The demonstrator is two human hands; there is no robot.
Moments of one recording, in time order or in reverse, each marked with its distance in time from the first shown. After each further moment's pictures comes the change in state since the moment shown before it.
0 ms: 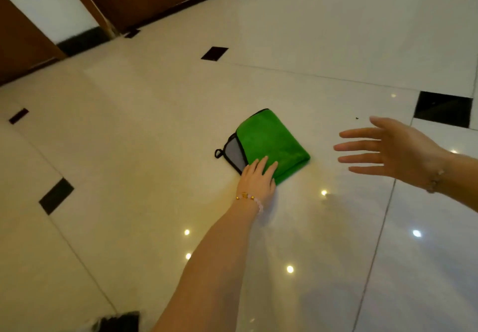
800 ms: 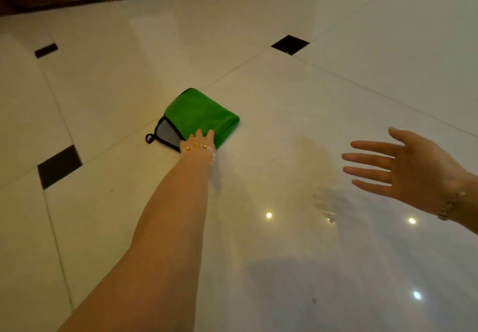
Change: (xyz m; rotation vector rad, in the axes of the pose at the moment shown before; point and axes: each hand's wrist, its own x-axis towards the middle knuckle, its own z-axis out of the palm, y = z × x) left_hand 0.071 -0.284 -0.068 -0.001 -0.213 -0.702; right_hand 0.183 -0.047 0.137 0.063 -0.258 0.112
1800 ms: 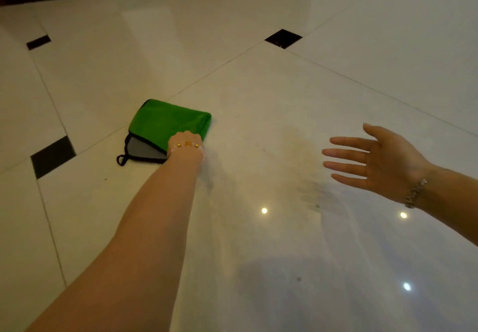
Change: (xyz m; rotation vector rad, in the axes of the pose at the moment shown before) left_hand -0.031 0.000 0.001 0.340 0.020 -0.078; right_hand -0.009 0.009 0.018 -0.077 0.248 0.084
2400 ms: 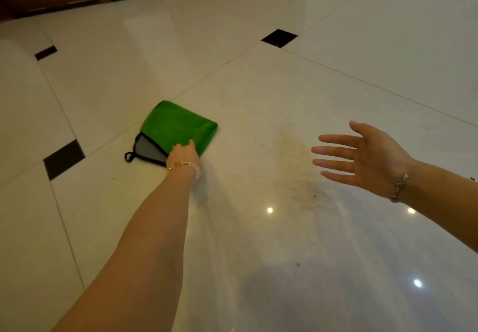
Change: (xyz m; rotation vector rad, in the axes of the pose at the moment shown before) left_hand -0.012 -0.003 0.044 -0.418 0.053 -0.063; right_hand -0.014 0.010 0.010 0.020 -0.026 0.009
